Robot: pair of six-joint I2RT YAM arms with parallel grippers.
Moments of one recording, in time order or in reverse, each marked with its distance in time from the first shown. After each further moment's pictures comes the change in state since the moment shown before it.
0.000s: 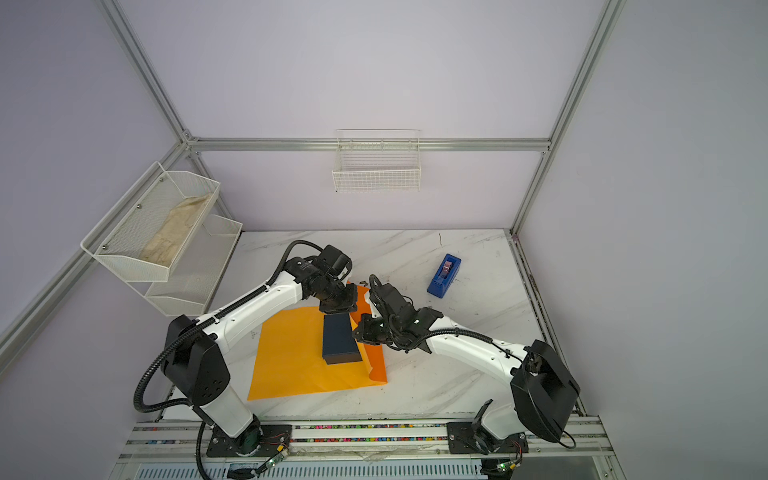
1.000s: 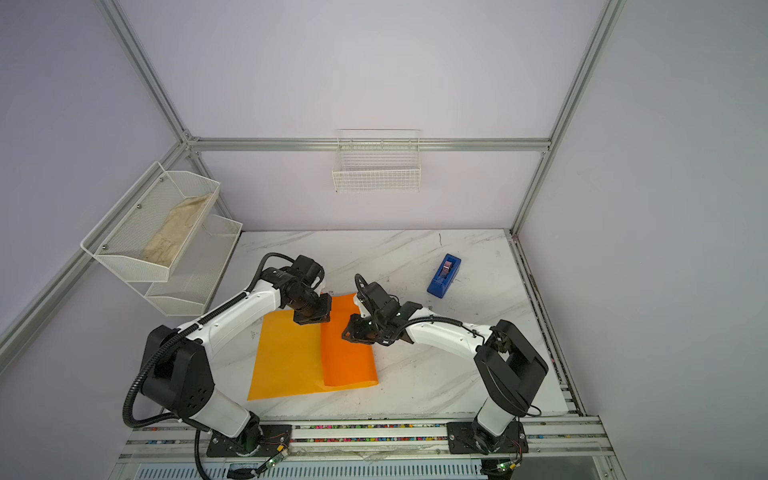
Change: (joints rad) left arm 0.179 -0.107 -0.240 0.021 0.010 0.103; right arm 0.000 0.207 0.094 0.021 -0.061 -0.053
